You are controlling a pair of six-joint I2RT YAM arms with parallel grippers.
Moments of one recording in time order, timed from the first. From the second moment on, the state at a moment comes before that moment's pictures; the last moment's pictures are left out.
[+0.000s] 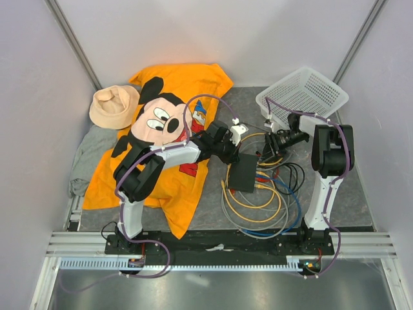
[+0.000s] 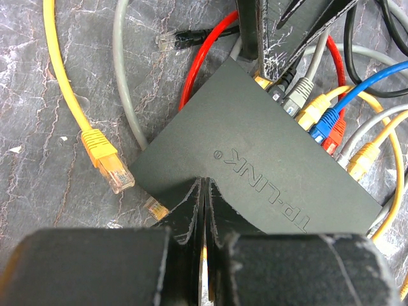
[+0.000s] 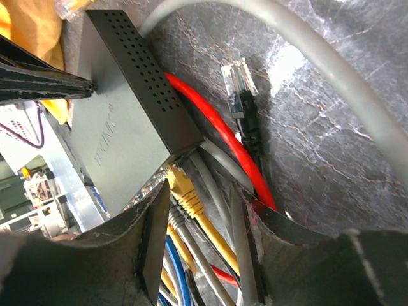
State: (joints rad) left arm -0.75 1.99 1.29 -0.01 0.38 0.02; right arm -0.03 2.14 1.44 -0.97 -0.87 -0.44
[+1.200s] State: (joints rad) left arm -0.75 1.99 1.29 -0.01 0.37 0.02; right arm -0.02 2.14 1.43 -0.93 -0.91 -0.40
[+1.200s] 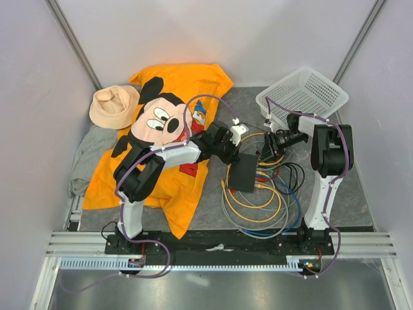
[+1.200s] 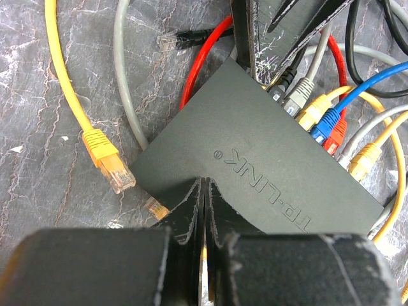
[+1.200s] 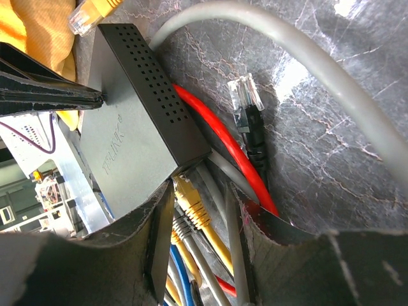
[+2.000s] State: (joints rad) left arm -0.75 1.99 1.29 -0.01 0.37 0.02; right arm -0.01 2.14 1.43 -0.94 -0.92 -0.42
